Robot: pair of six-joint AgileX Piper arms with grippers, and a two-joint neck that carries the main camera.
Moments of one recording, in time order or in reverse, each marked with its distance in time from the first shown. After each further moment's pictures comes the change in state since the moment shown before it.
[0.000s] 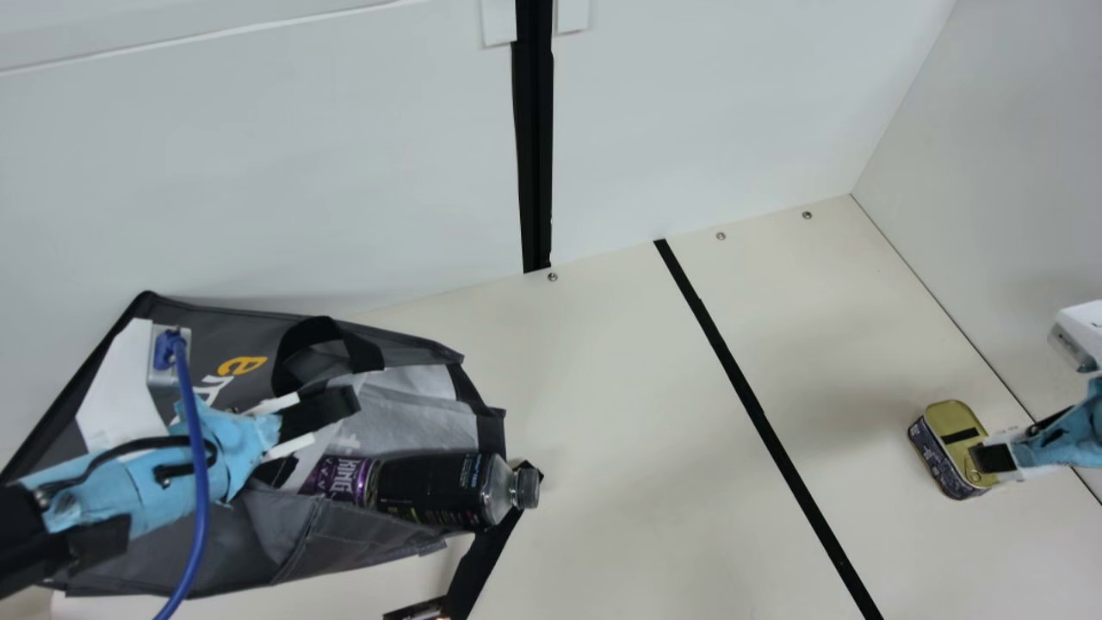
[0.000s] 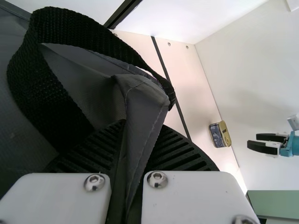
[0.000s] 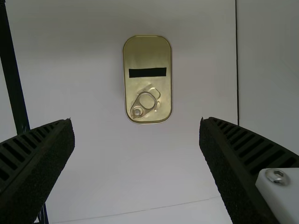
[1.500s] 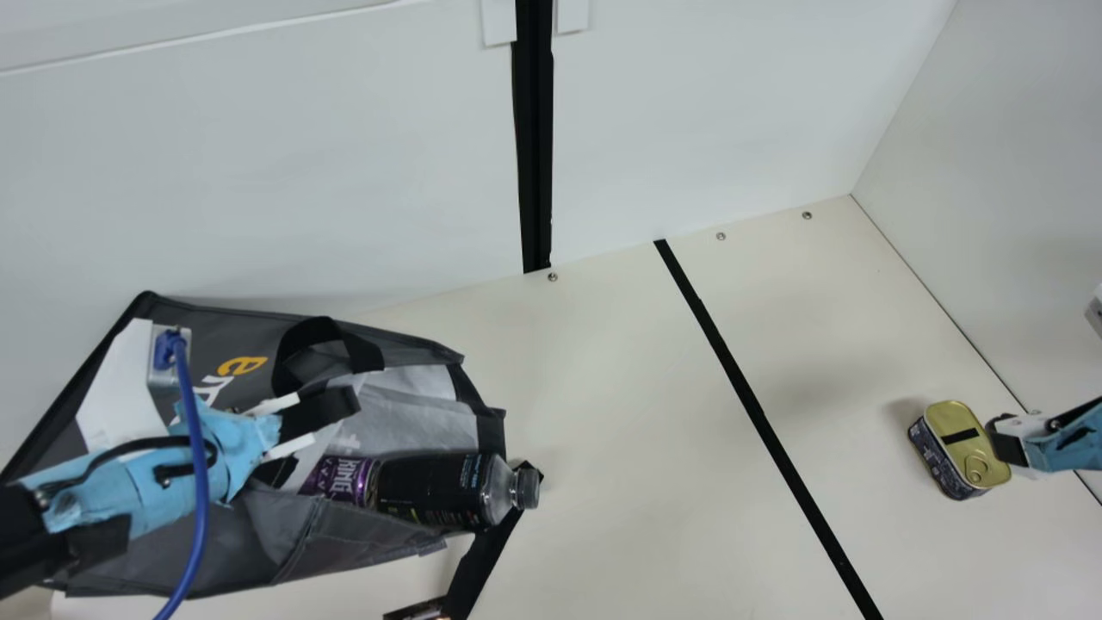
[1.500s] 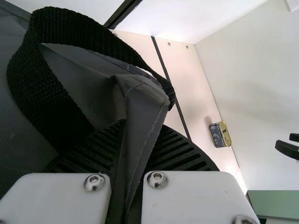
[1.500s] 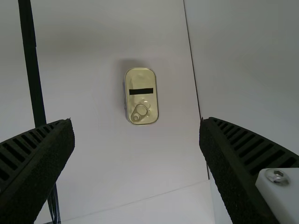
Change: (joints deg) left arm 0.0 0.0 0.0 0.0 0.0 0.0; right arm -0.1 -17.3 0.2 2.0 2.5 1.9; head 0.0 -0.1
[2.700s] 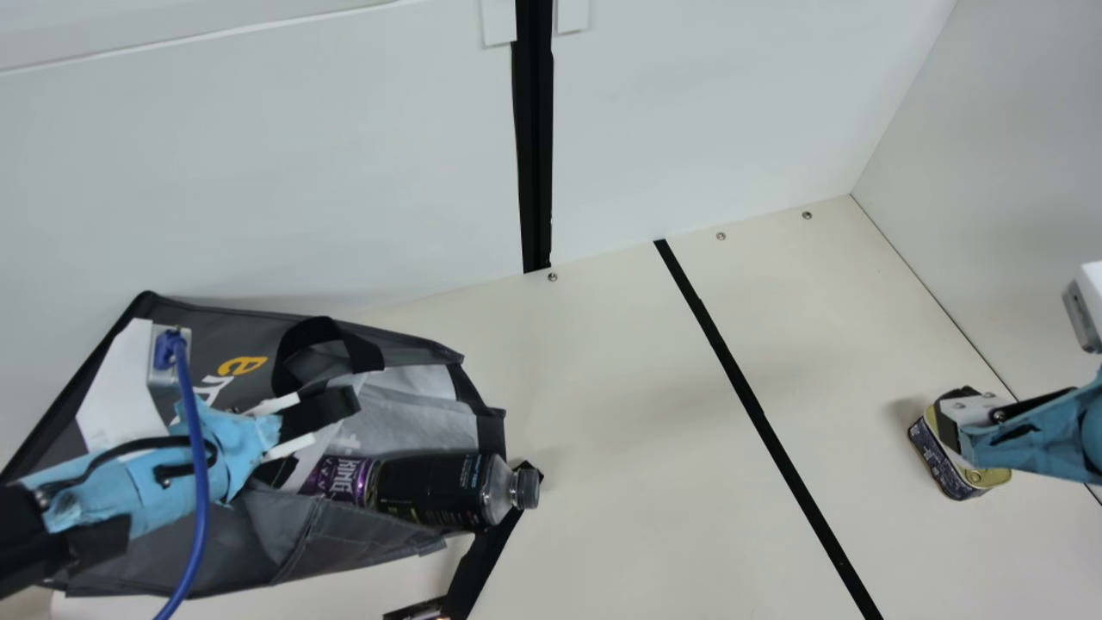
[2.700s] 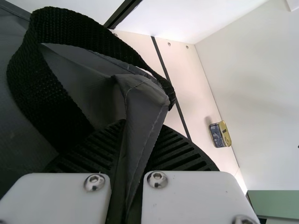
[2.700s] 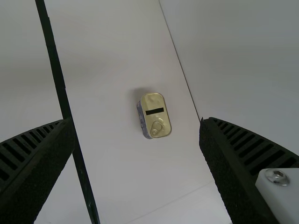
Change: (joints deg) left arm 0.0 0.0 0.0 0.0 0.0 0.0; right arm 19.1 -14.1 0.1 -11.7 0.1 27.8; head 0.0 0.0
